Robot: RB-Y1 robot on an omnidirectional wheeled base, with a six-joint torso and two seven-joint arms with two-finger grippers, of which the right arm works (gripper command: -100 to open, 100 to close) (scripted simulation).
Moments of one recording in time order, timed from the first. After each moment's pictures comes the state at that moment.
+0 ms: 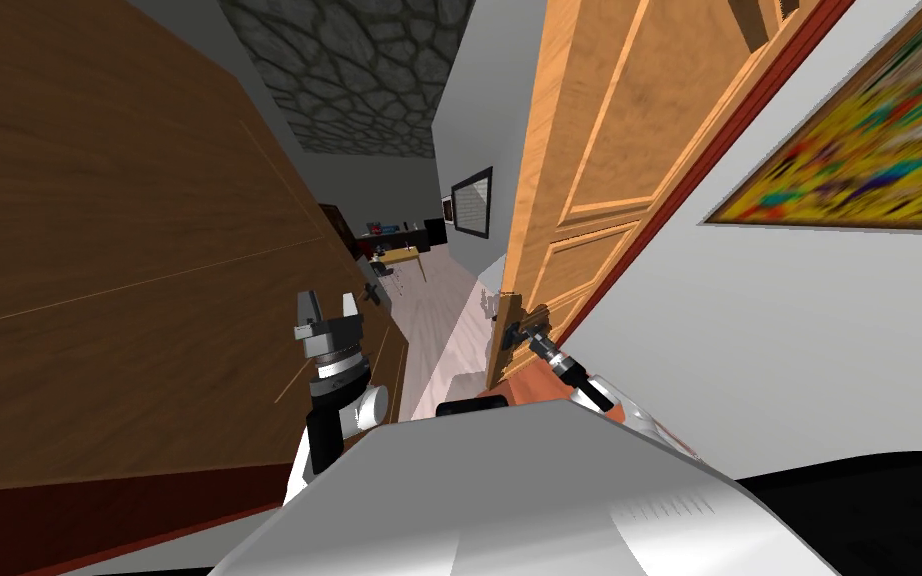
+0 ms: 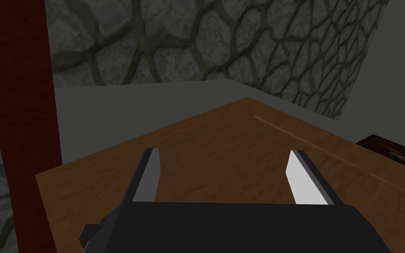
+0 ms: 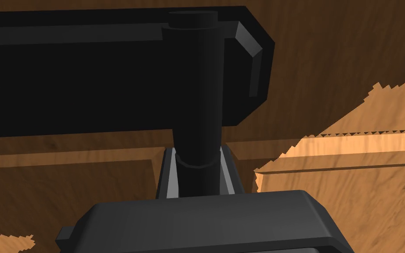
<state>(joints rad) 0.33 -0.54 0.11 -1.44 0.22 -0.64 -0.67</state>
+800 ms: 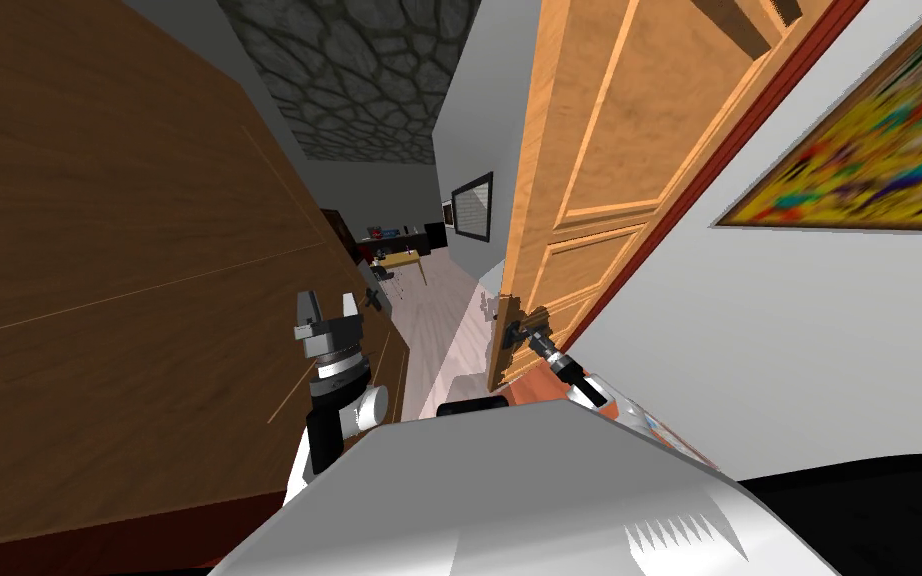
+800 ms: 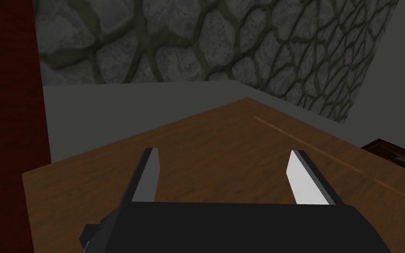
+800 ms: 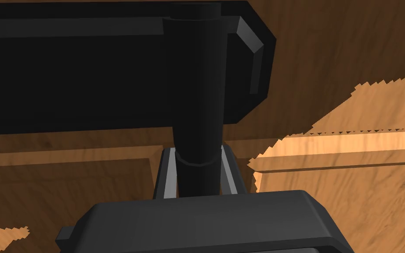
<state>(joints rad) 0.30 -0.51 0.09 -1.40 0.21 -0.61 -0.64</state>
